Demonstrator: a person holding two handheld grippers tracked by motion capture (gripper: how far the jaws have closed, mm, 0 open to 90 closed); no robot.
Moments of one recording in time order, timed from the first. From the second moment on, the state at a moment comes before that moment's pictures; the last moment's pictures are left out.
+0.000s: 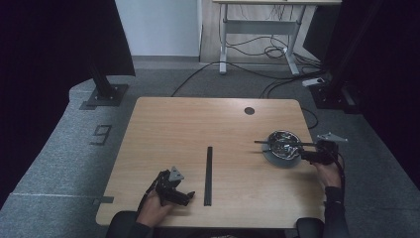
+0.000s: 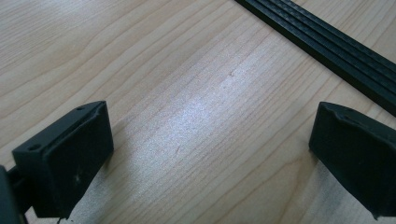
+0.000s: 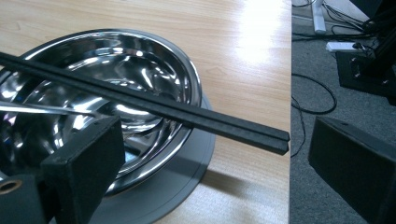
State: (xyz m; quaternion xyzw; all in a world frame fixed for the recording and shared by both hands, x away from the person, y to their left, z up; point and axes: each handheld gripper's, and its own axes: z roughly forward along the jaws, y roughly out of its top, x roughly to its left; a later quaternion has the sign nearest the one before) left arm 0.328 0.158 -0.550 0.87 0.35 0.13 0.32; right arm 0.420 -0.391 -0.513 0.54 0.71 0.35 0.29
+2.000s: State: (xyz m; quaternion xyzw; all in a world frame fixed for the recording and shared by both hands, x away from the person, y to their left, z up) left arm 0.328 0.158 -0.550 0.87 0.35 0.13 0.32; right arm 0.333 -0.215 -0.492 0.35 0.85 0.36 0.17
